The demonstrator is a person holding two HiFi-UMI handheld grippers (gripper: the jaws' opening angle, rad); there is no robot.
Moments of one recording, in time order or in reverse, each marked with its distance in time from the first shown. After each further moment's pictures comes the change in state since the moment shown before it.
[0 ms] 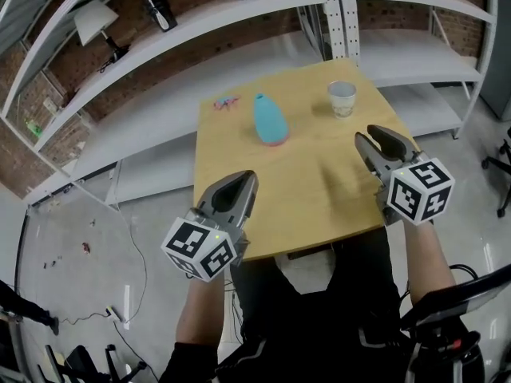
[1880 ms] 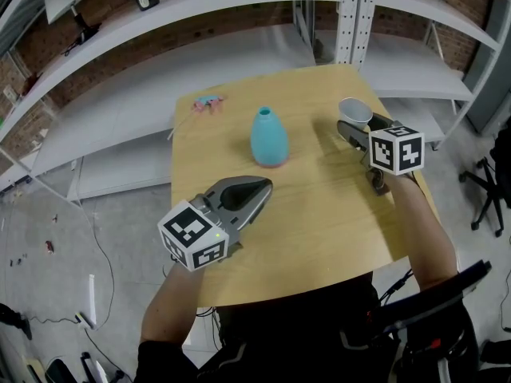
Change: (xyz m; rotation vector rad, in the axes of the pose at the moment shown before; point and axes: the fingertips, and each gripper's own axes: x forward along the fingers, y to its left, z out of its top) left arm 0.080 0.038 -0.048 -0.014 0.066 -0.376; right arm 0.158 -0.098 -0.051 -0.042 0.312 -0.092
